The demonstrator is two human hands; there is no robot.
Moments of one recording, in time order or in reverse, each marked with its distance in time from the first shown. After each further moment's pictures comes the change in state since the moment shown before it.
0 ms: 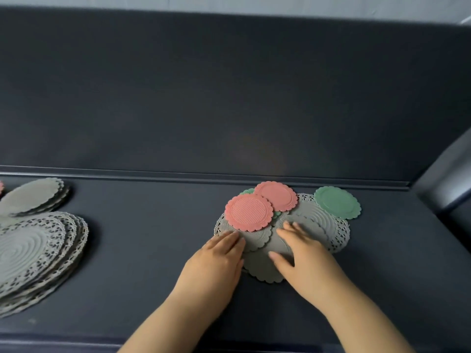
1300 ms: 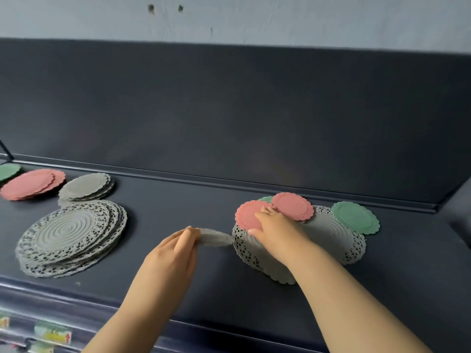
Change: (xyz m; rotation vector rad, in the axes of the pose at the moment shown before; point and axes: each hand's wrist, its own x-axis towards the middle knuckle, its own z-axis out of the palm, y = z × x) left_hand -0.055 -0.033 -0.044 -0.002 0.334 -0.295; right_hand 0.070 -0.047 0.013 -0.285 -0.265 -0.138
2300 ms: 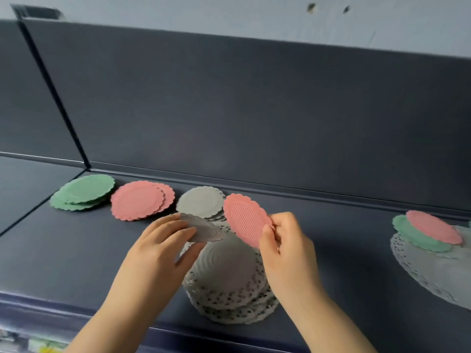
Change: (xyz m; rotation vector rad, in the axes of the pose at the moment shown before) left_hand 0.019 -0.314 -0.109 -0.047 0.079 0.128; right_hand 0.055 -0.326 0.033 0.761 0.634 0.065
